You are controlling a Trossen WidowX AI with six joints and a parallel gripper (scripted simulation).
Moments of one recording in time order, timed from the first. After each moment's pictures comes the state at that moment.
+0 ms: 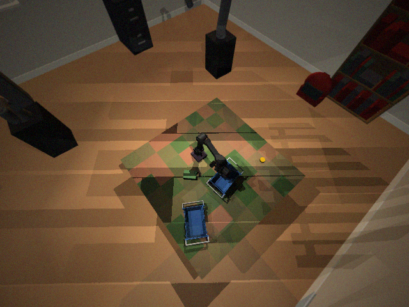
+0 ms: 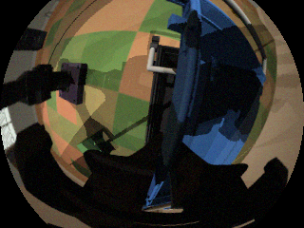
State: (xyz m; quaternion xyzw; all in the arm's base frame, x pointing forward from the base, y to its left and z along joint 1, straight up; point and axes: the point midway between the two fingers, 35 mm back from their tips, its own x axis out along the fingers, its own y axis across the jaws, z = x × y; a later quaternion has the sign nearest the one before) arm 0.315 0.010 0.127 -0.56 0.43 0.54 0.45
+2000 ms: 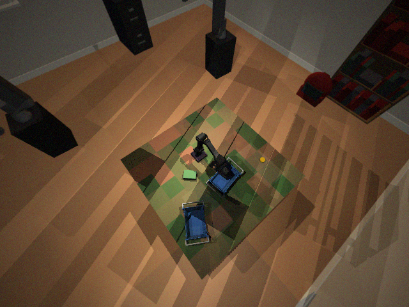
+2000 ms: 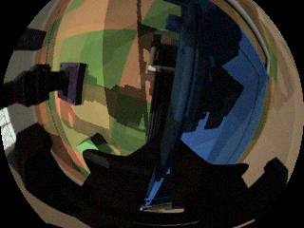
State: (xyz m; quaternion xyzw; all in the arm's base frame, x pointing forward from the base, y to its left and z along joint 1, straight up) arm 0.312 0.010 0.121 -0.56 0.43 0.54 0.45
